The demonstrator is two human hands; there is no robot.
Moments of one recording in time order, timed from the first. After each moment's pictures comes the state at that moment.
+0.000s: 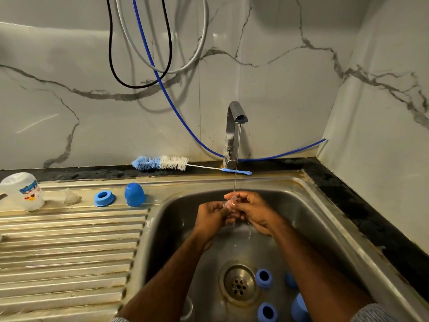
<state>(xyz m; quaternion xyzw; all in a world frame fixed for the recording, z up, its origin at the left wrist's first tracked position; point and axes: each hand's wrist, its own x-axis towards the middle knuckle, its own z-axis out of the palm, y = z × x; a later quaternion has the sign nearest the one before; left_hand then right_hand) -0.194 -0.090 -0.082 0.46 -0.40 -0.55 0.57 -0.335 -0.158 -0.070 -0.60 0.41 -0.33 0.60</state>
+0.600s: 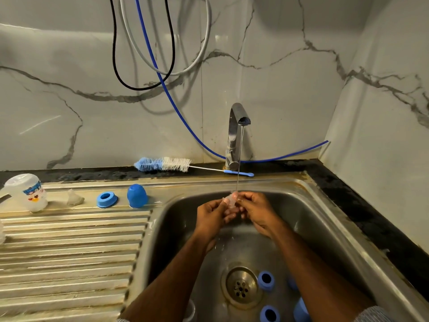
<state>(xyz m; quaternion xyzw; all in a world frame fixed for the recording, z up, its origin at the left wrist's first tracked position) -0.193 -0.094 -0.084 0.45 -0.31 -0.55 0.63 -0.326 -0.157 -0.071 -0.57 0.45 -0.39 0.57</state>
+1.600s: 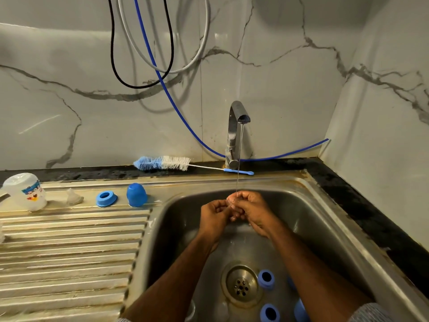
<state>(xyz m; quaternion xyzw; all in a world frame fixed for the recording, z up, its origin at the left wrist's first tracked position) -0.200 -0.089 -0.081 0.52 -0.38 -0.49 0.59 -0.320 -0.161 -0.080 -0.56 0.44 -0.37 0.59</state>
